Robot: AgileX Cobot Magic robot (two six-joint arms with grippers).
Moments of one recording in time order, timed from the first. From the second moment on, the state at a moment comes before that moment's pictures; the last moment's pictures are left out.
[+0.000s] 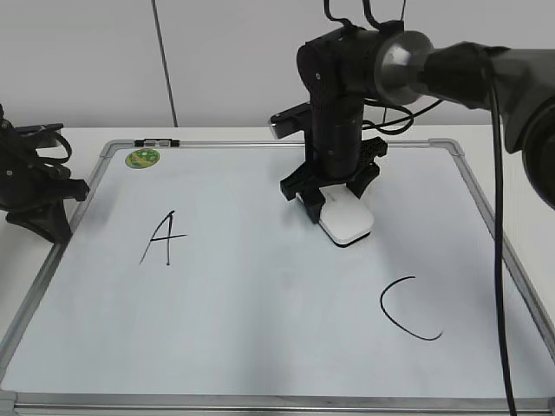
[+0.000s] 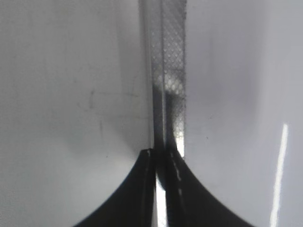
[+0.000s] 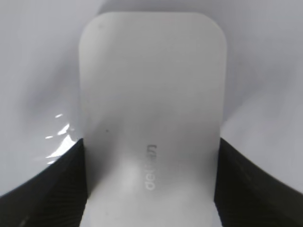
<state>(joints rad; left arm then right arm) 0.00 2.13 -1.44 -0.18 0.88 0.12 0.47 2.38 -2.05 -0.16 1.21 0.03</state>
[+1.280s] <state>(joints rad) 0.00 2.13 -1.45 -0.17 0.88 0.12 0.67 2.19 -2.14 -0.14 1.23 -0.02</state>
